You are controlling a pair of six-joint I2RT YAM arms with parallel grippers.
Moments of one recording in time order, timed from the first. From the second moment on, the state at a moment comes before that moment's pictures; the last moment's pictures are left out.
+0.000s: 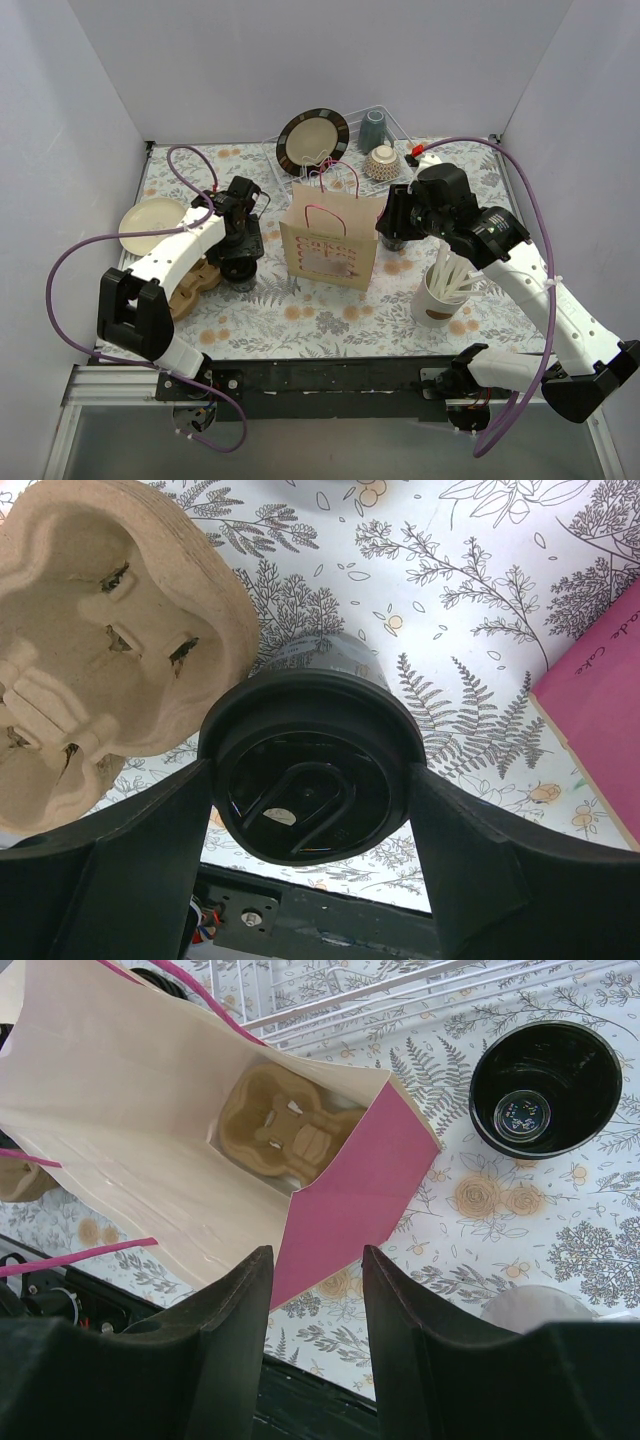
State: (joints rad) left arm -0.39 1.52 1.23 -1.05 -0.28 -0.58; right arm 0.65 1.15 1.36 -0.85 0.03 0.47
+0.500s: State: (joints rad) left arm -0.39 1.50 1.22 -1.04 -0.25 -0.58; right arm 0.65 1.17 1.42 -0.91 0.07 0.51
